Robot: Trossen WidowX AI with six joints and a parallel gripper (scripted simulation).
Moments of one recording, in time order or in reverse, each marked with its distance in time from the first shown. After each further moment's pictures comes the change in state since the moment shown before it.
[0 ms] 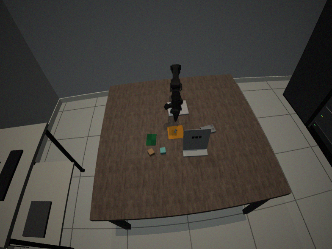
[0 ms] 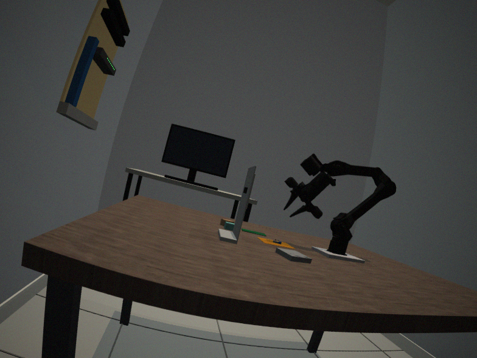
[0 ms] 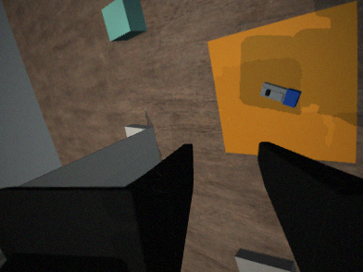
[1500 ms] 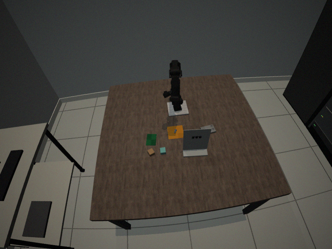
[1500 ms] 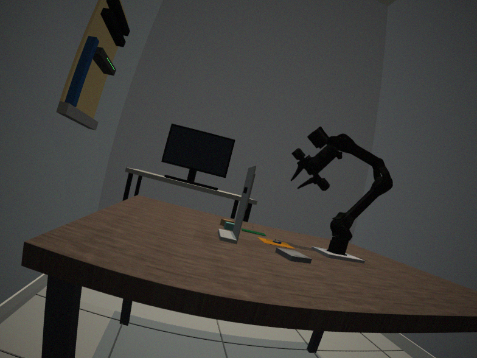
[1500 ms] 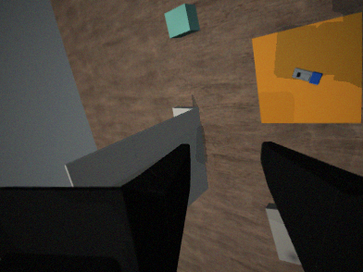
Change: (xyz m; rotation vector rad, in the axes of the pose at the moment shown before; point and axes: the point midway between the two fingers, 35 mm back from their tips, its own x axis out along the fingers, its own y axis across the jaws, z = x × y) arm -0.090 0.060 0.000 0.000 0.001 0.011
